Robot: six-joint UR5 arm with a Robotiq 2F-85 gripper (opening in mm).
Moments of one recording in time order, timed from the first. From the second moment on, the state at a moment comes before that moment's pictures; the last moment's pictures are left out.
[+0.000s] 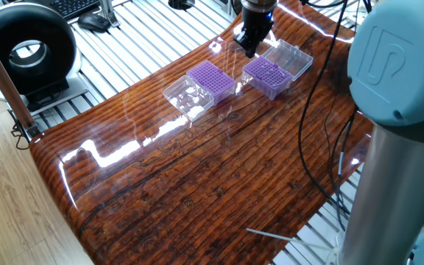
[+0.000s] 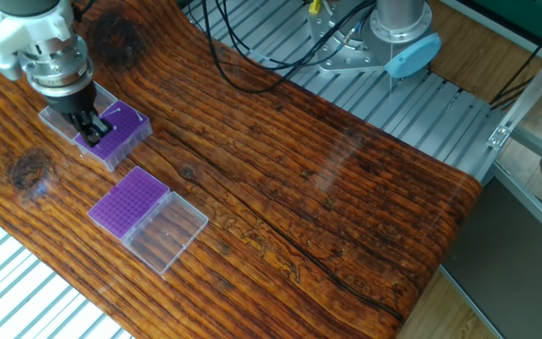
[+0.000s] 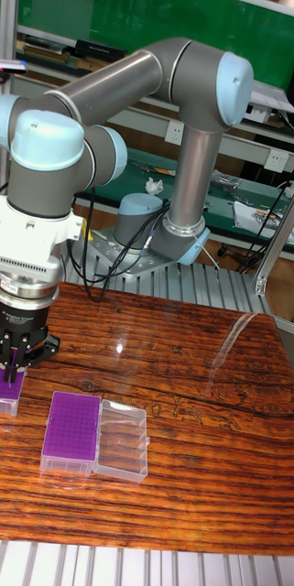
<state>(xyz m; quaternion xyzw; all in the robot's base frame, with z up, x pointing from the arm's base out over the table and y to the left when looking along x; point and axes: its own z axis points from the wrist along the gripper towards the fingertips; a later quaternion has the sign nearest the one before) 0.616 -0.184 0.082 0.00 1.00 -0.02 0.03</state>
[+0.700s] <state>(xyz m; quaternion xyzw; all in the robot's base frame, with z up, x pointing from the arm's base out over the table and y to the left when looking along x) 0.602 -0.189 0.073 0.00 1.00 -0.02 0.04</state>
